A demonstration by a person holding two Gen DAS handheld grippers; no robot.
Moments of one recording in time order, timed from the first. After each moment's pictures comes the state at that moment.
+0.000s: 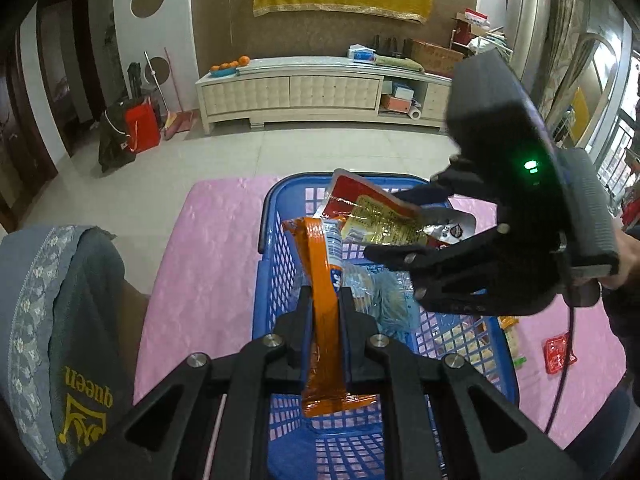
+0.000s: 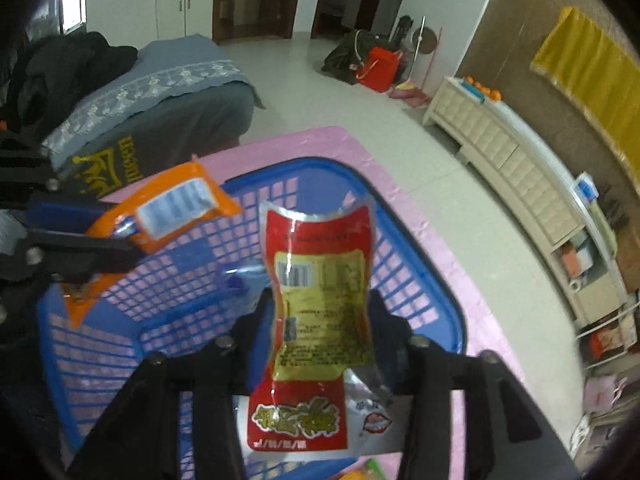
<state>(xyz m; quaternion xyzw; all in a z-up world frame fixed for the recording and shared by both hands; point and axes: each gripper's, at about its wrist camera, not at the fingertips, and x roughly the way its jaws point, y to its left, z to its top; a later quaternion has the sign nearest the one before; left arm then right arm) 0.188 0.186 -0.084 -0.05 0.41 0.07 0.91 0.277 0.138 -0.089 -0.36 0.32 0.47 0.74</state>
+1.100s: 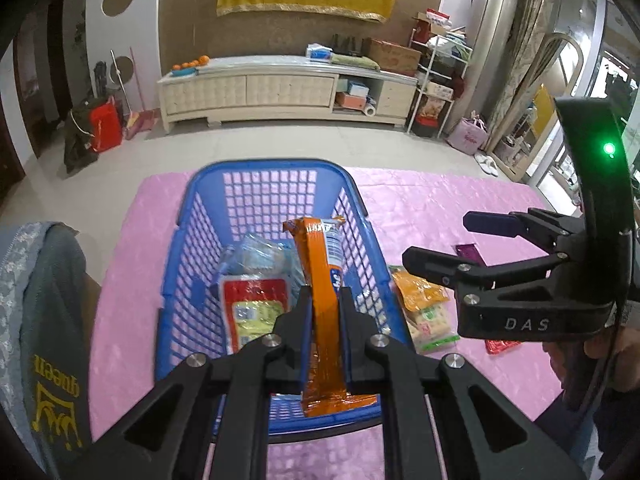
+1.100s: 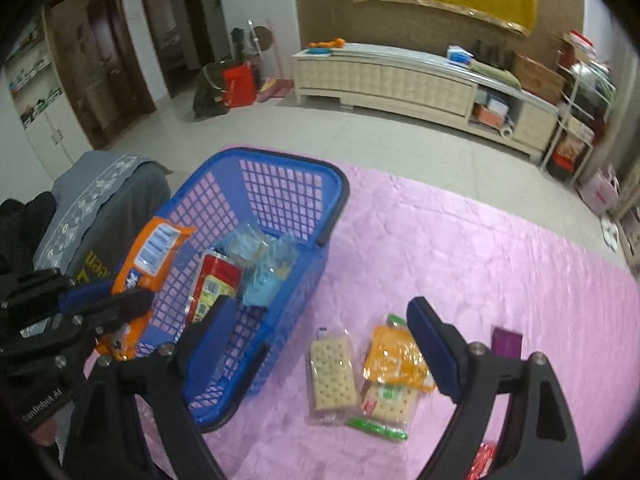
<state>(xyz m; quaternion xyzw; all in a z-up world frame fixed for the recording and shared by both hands) 0.164 0.142 -0.083 -0.07 0.41 -0.01 0.91 0.236 0.014 -0.052 -0.11 0.43 0.29 0.85</state>
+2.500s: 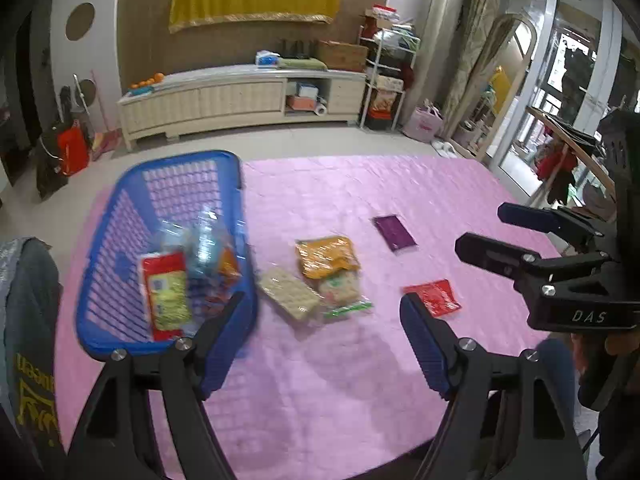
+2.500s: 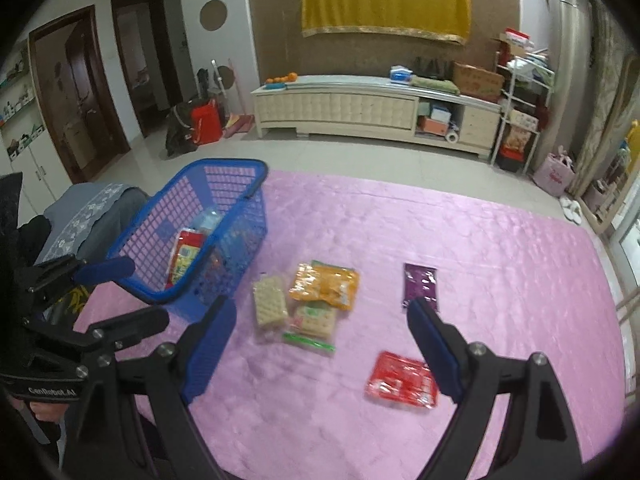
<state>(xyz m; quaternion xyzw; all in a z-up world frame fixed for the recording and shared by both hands) 0.120 0.032 -0.078 -0.05 0.40 -0.07 0.91 0.158 -0.128 -0.023 -0.07 0.37 0.24 0.90</state>
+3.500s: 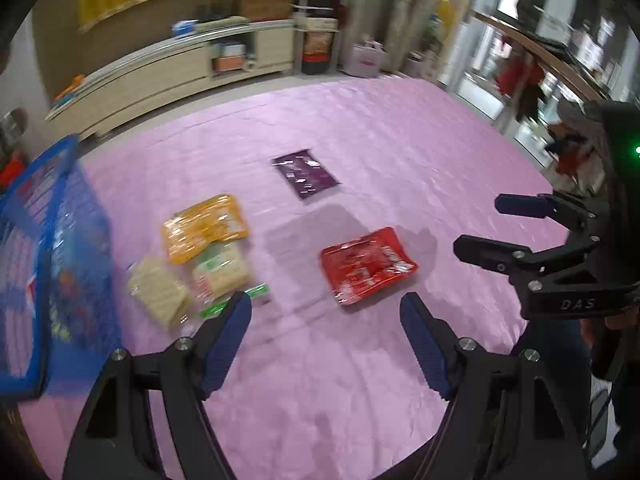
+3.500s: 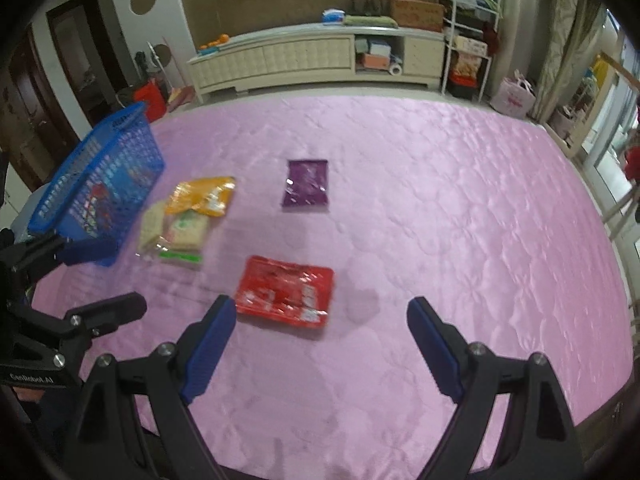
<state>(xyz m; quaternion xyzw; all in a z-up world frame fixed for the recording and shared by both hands) 0.175 -0.088 -0.155 0.04 0.47 -0.17 0.87 0.182 -0.250 -0.118 -0.04 0.47 0.16 0.87</state>
